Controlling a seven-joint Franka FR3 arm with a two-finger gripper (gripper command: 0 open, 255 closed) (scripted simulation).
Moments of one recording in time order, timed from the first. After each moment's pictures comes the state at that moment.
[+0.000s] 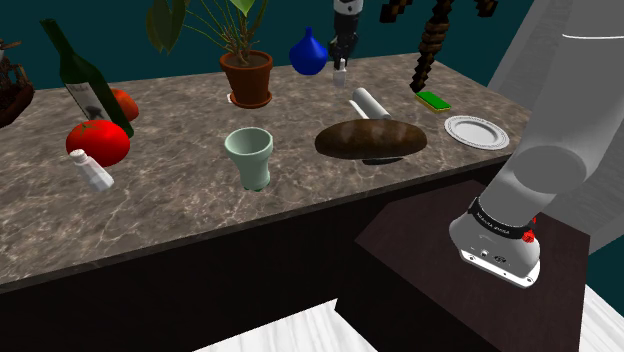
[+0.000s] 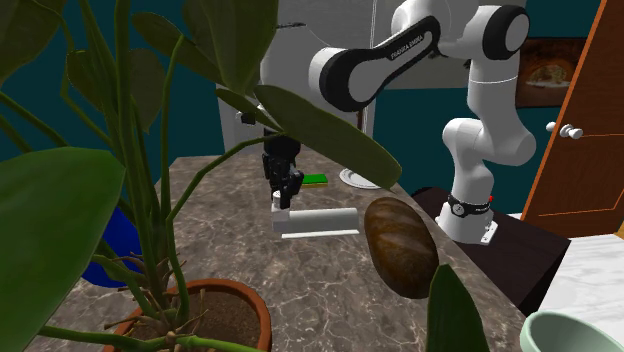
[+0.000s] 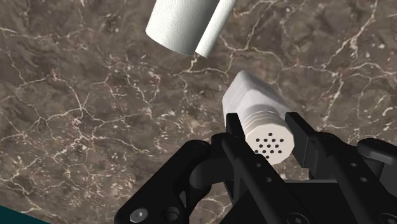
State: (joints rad) arm -0.08 0.26 -0.13 -1.72 -0.01 2.04 -0.17
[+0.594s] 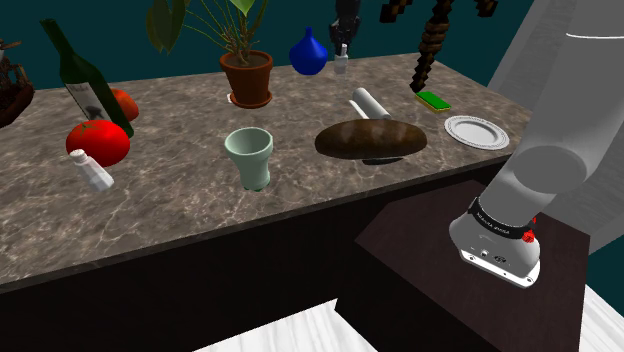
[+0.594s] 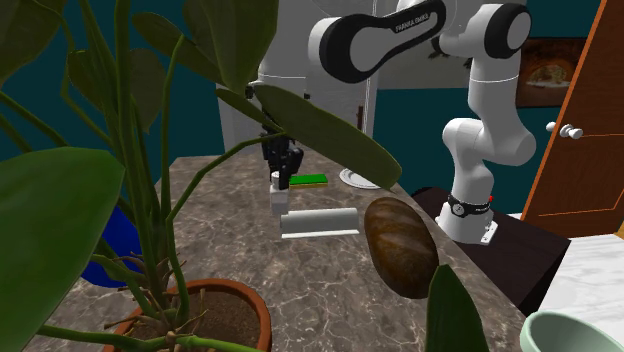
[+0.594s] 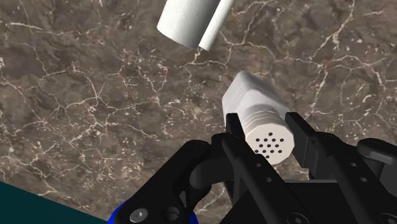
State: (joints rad) arm -0.08 0.24 -0.13 -1.62 -0.01 1.93 -0.17
